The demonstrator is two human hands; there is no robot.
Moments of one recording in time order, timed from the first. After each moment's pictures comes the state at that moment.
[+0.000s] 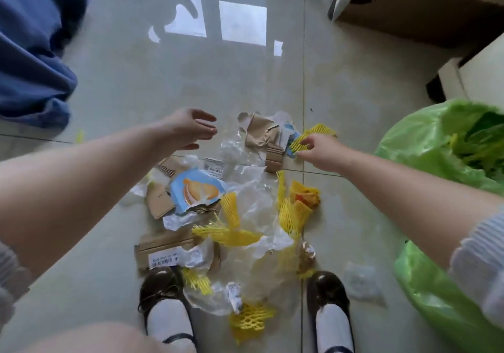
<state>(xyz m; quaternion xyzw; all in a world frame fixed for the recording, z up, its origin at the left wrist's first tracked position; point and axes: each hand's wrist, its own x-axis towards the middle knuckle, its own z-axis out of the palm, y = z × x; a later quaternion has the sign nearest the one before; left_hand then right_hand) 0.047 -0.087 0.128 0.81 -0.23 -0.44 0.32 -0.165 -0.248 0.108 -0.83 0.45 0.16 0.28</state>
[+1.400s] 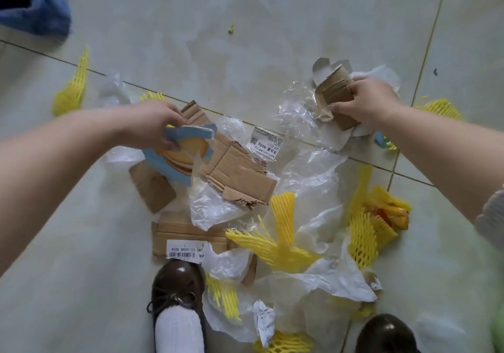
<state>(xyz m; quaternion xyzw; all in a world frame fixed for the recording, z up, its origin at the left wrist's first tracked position) 0.173 0.000 -0.015 0.81 -0.45 -0.36 -0.09 -0.027 -0.312 -0.051 -0.89 0.36 0.17 0.23</state>
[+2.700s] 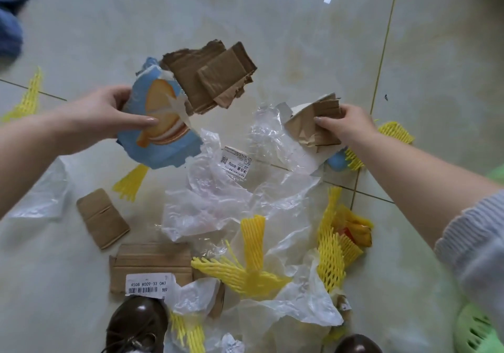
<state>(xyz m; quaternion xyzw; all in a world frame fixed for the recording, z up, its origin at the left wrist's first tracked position) 0.190 -0.022 -0.005 0.77 -0.18 -0.47 0.38 -0.050 -0.336 -0.053 -0.75 0.51 0.05 0.40</state>
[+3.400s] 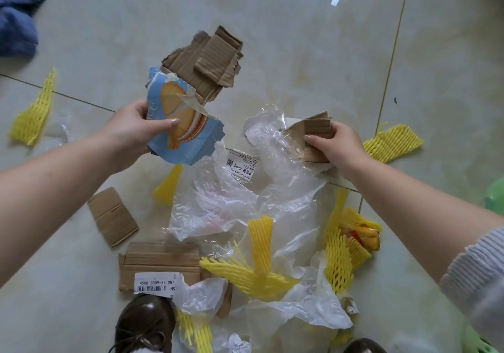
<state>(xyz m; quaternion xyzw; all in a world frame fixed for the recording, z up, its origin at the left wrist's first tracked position) 0.156 -0.035 -0.021 0.76 -0.03 -0.42 0.49 -0.057 -0.293 -0.065 -0.73 0.50 0.03 0.47</state>
